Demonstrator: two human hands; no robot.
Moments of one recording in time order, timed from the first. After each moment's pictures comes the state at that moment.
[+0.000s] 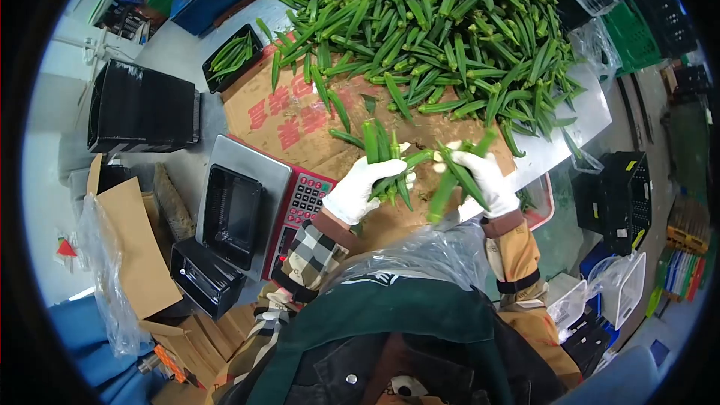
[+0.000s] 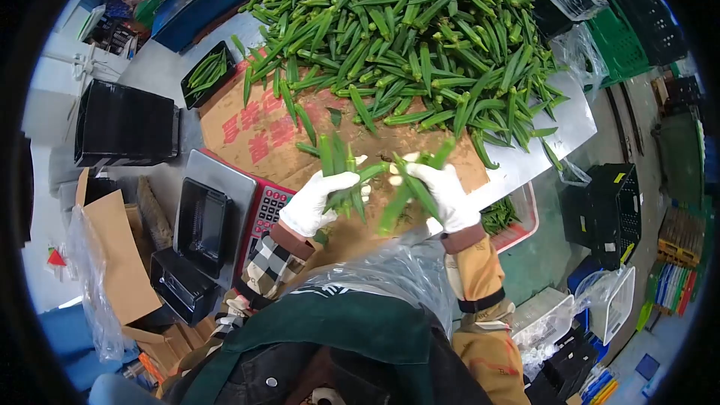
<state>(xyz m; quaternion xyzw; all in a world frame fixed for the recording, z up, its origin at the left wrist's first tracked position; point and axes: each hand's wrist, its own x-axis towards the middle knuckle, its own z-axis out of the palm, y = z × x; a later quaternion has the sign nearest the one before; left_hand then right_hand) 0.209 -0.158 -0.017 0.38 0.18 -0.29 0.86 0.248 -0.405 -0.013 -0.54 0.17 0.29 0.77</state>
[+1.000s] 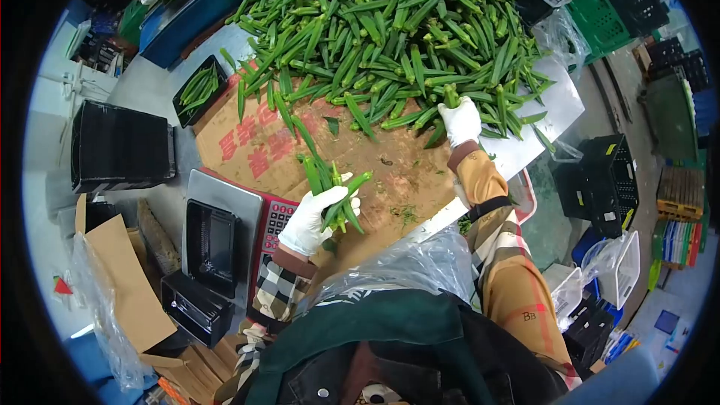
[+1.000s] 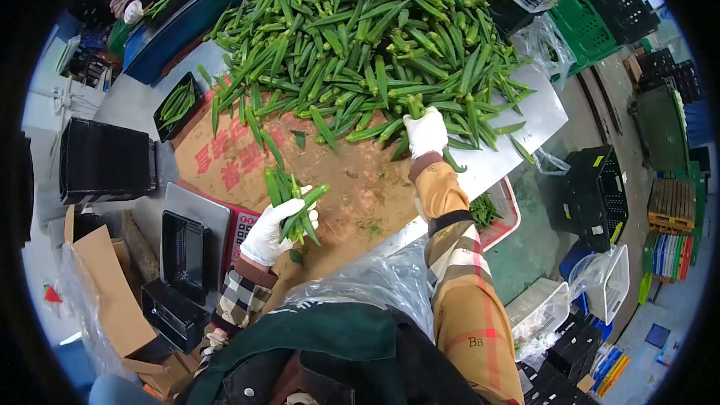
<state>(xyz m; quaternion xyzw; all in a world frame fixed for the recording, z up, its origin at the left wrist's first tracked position) 0.195 -0.134 -0.031 0.35 0.24 -0.27 0.86 0.383 -0.445 -0.109 -0.95 0.22 -0.04 0.24</state>
